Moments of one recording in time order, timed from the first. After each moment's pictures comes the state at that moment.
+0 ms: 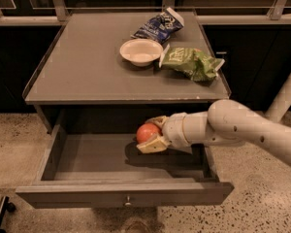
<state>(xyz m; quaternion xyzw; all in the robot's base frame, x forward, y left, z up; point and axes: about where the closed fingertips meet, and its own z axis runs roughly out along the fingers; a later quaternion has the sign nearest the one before) 0.542 -0.023 0.697 -0.51 0.71 0.24 0.41</state>
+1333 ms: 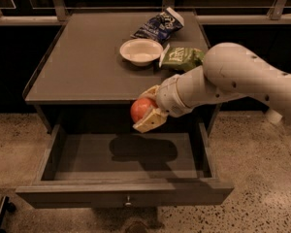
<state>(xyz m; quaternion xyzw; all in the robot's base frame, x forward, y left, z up) 0.538 -0.008 0.811 -0.61 0.68 0.18 0.37</state>
